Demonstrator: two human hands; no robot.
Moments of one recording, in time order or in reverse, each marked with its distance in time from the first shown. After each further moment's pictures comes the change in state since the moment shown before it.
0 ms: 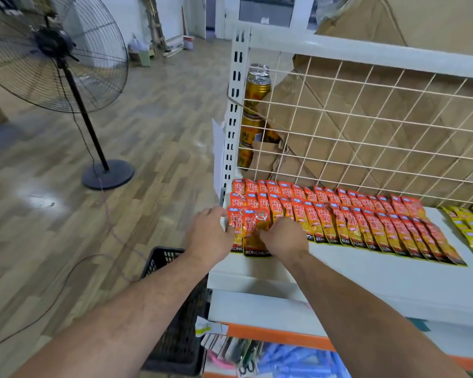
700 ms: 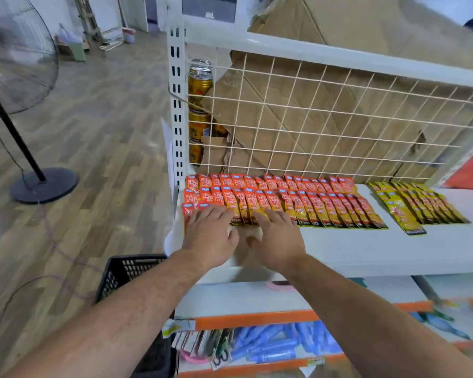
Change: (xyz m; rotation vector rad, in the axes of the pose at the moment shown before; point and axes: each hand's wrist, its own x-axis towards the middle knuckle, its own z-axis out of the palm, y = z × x) left_hand -0.019 0.060 0.039 0.310 -0.220 0.392; right_hand -0.047 0.067 -0.045 -0.376 0.113 -0.240
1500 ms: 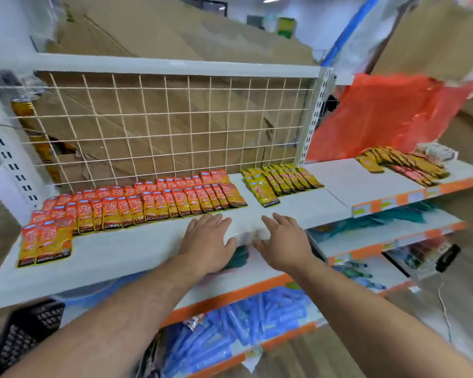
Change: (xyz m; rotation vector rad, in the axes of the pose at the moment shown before) left_hand -0.006 0.326 0.067 0.070 -0.178 0.235; right_hand -0.160 0.312 -0.064 0.052 0.067 0.285
